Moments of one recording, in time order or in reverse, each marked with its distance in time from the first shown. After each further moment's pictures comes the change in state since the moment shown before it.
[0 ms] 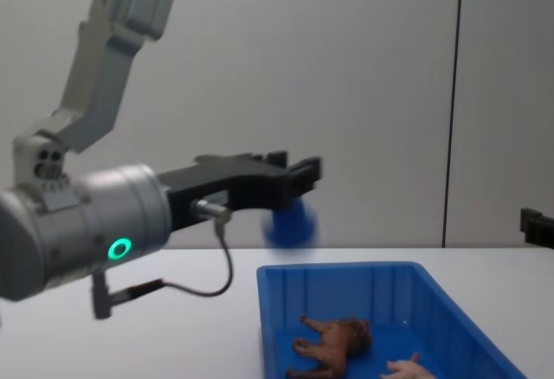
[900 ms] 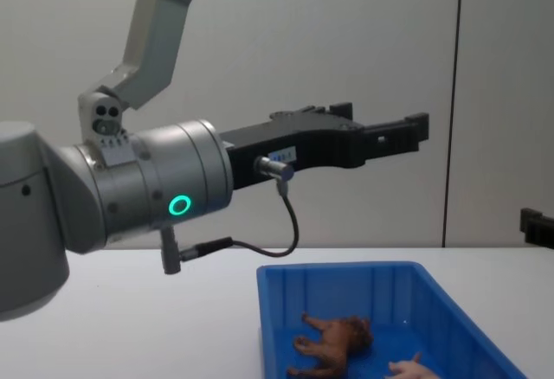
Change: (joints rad) left arm -0.092 -0.068 0.023 0.069 -0.019 -0.043 -0.205; right arm 0.000 0.000 0.000 0.000 0.000 0.000 0.000
